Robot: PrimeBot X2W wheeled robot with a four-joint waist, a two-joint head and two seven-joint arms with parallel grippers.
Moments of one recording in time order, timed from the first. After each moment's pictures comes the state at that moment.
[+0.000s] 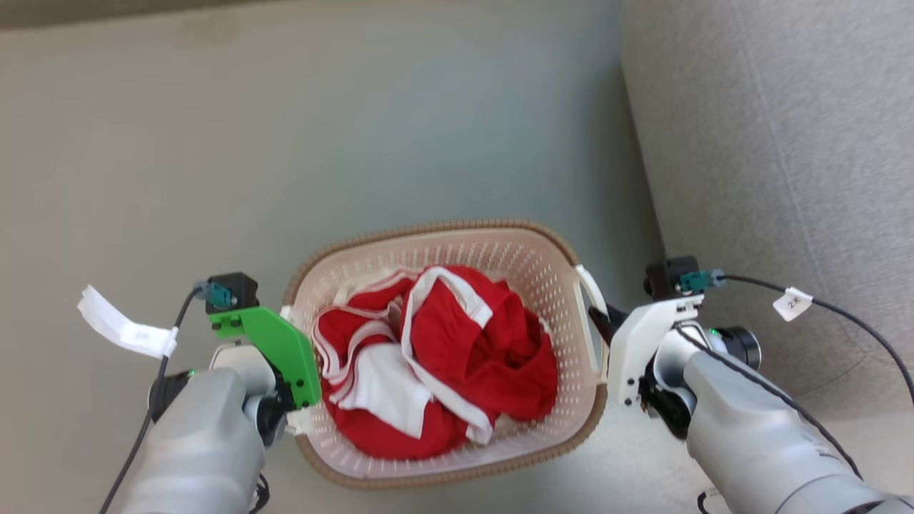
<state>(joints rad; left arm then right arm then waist) -0.71 -0.01 -0.50 1.25 -0.69 -0.10 0.11 -0.62 -0.03 0.62 1.16 0.57 0.13 -0.08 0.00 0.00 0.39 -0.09</state>
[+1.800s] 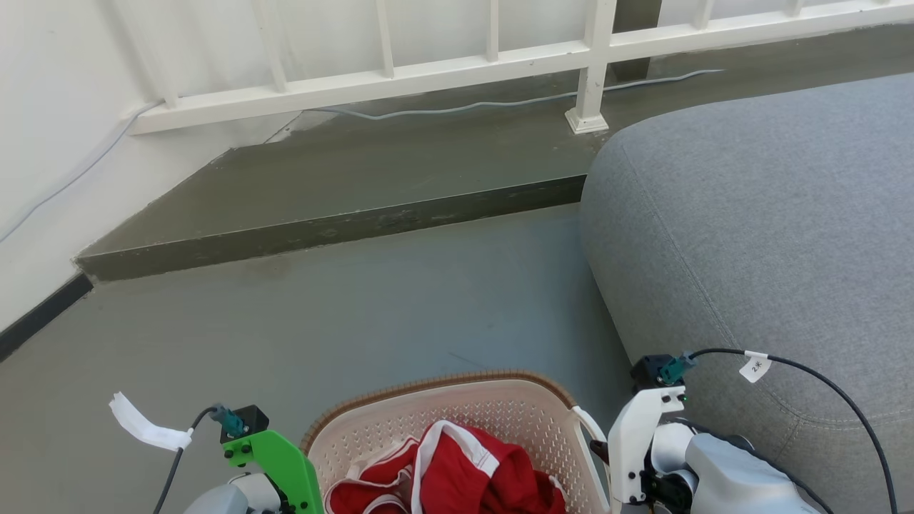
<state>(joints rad) -0.49 -0.01 -0.52 1.28 -0.81 -0.11 0.31 -0.46 -0.03 0.74 1.17 0.74 0.13 0.20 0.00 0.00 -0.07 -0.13</state>
